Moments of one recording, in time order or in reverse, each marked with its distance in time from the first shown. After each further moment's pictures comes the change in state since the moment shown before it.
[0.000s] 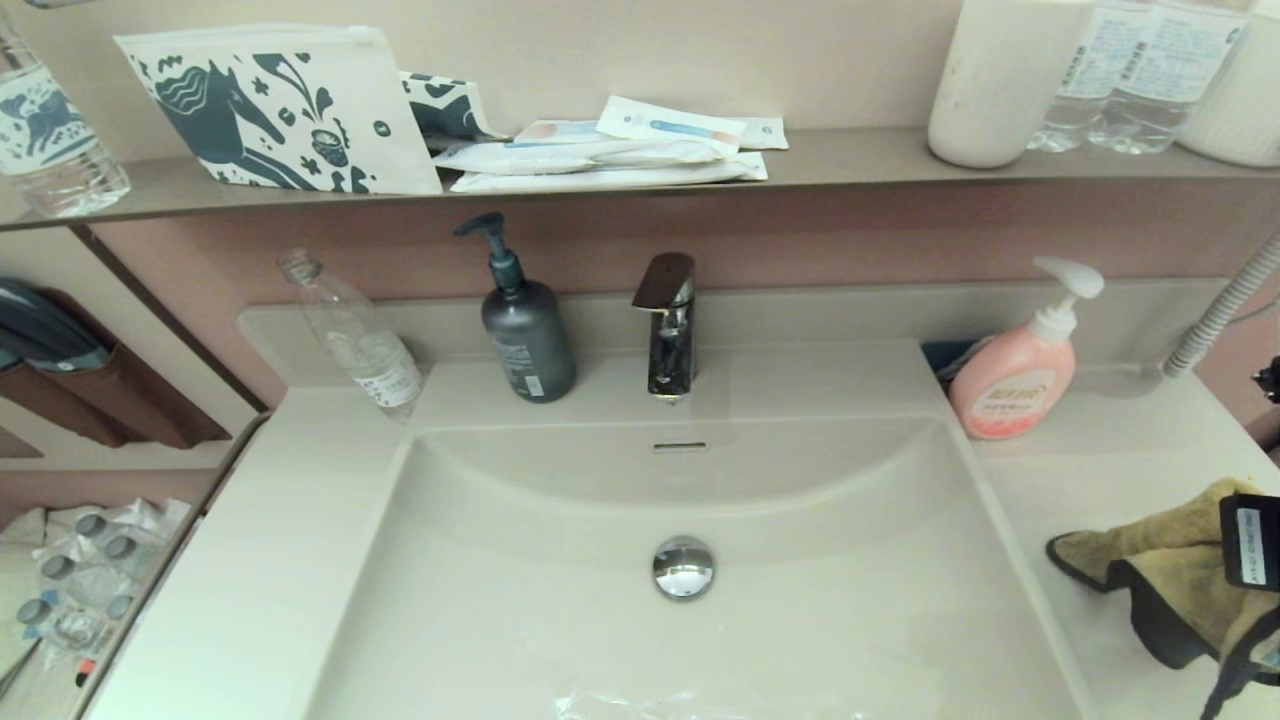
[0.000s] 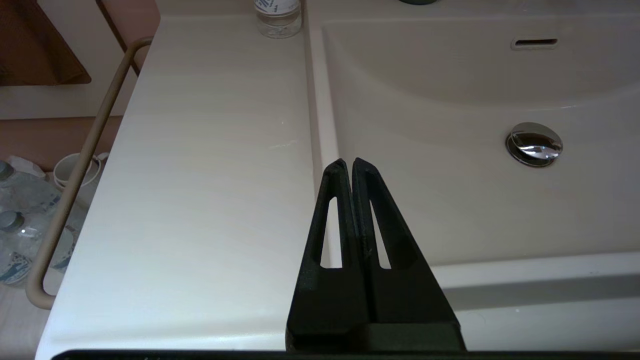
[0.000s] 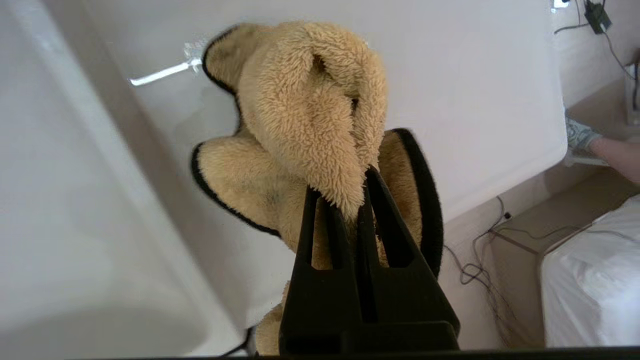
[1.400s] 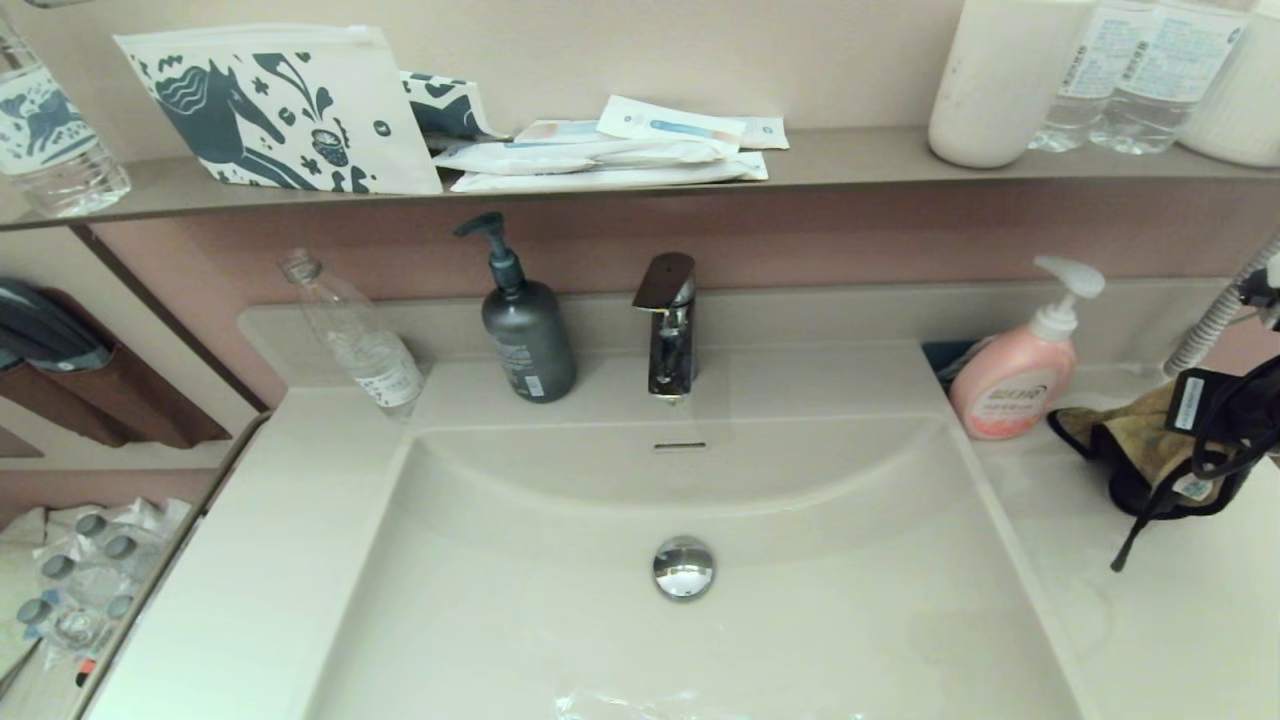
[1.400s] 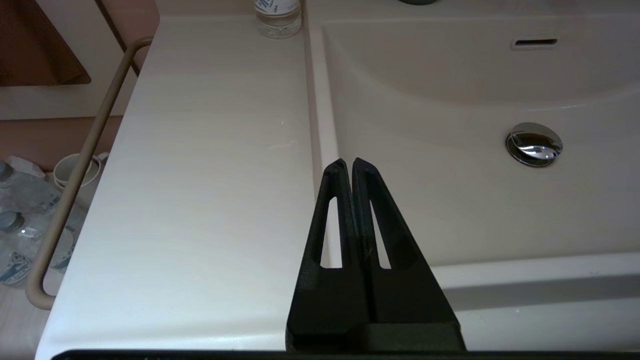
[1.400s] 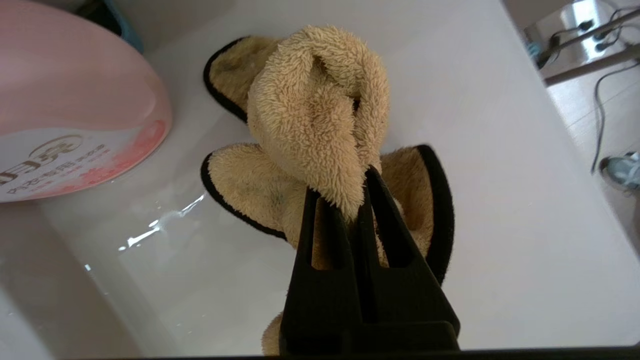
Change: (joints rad) left arm 0.000 0.000 0.000 0.000 0.000 0.000; right arm -0.374 0.307 -0.093 -0.551 0.204 -0.149
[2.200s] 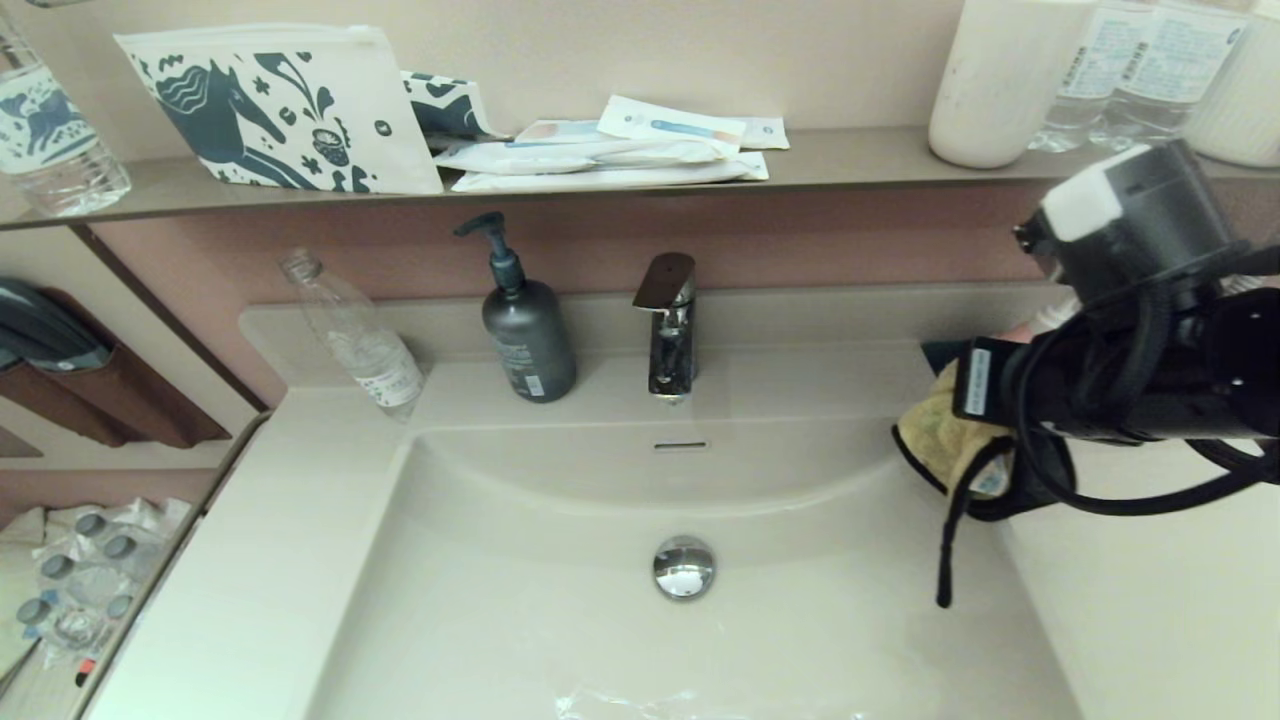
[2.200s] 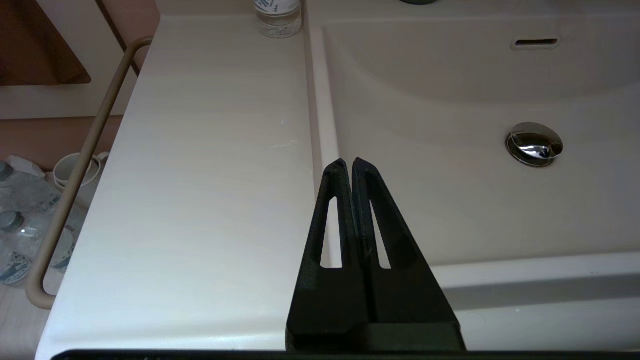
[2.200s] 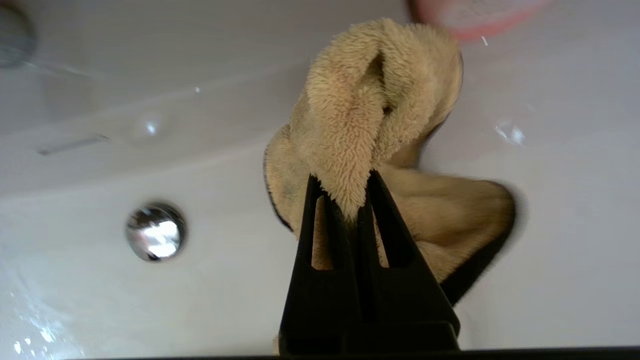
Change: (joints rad) left arm 0.000 0.000 0.000 0.000 0.000 0.000; right arm 0.677 0.016 -0.318 0.375 -0.149 0.283
